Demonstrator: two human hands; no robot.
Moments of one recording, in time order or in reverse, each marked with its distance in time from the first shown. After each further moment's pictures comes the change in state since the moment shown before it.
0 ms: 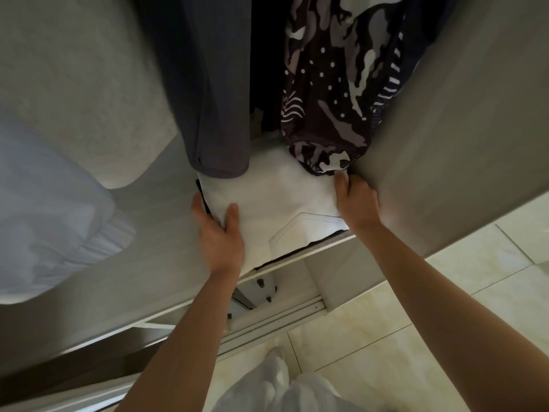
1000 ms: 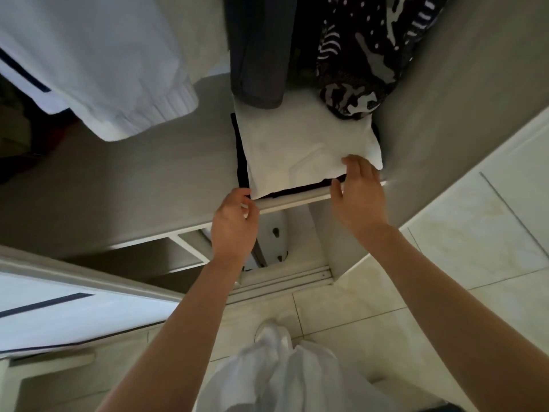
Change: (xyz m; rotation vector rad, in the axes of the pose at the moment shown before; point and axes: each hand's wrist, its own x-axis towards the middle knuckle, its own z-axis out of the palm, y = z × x) left_hand -0.091 -0.019 -0.077 0.379 -0.122 0.183; right_hand -0.123 0.006 -0.008 -0.278 -0.028 -0.444
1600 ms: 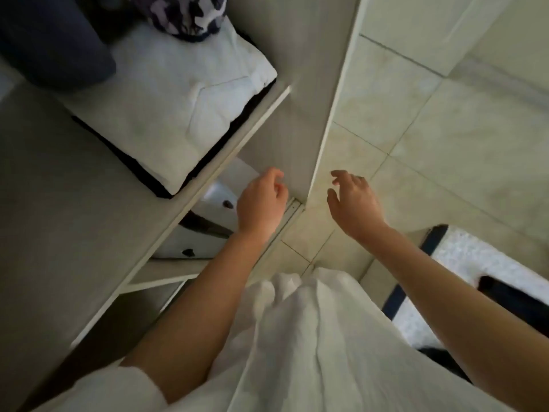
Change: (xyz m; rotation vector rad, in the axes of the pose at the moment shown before) left_hand -0.035 0.019 0.093 0.163 -0.767 0.490; right_hand -0.171 0.033 0.027 -0.019 -0.130 0.687
